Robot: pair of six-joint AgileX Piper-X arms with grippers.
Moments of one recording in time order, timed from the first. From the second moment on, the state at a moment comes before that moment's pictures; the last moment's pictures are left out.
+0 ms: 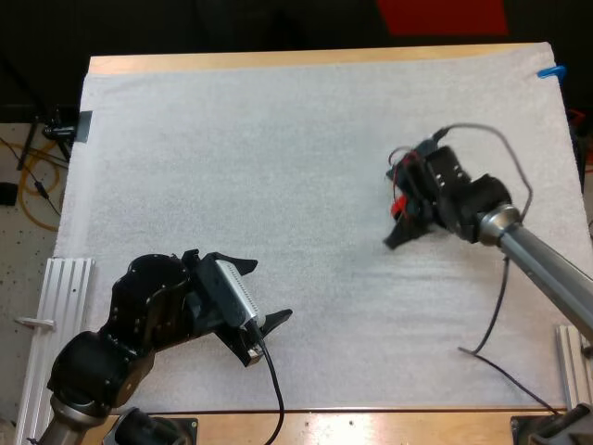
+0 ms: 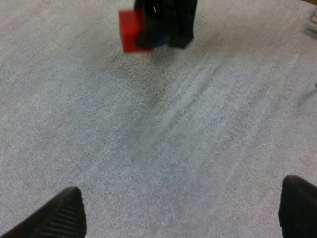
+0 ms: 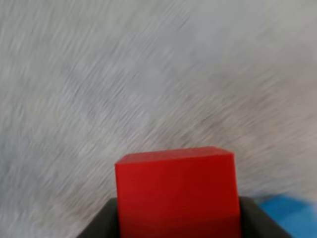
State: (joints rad) left arm -0.48 0.67 -0.76 0.86 0.44 -1.51; right arm 0.49 1.57 -1.11 0.73 0.09 -2.14
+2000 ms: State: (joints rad) left arm -0.39 0.69 -0.76 0.81 0.36 -1.52; right arm 0.23 1.36 -1.12 0.82 0.01 -2.01
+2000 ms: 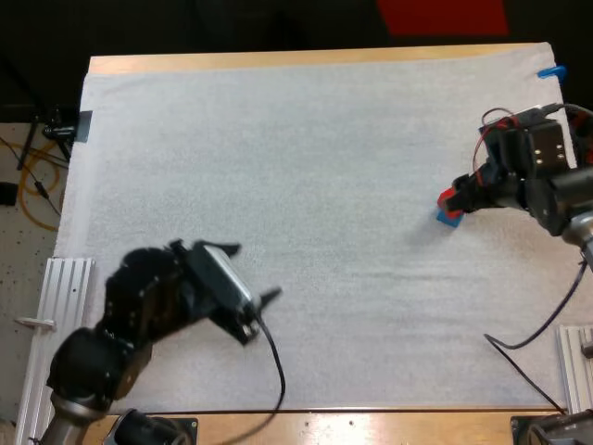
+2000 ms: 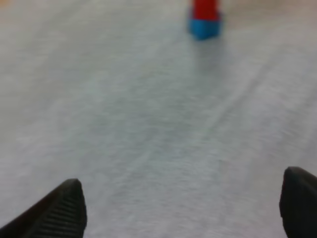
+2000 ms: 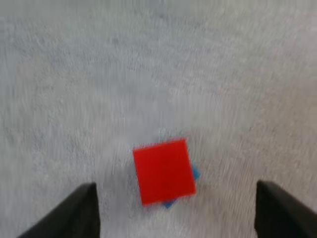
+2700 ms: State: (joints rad) left arm 0.07 0.51 -0.84 0.82 0.37 -1.54; right arm -0.06 0.87 -1.11 0.91 -0.02 -1.94
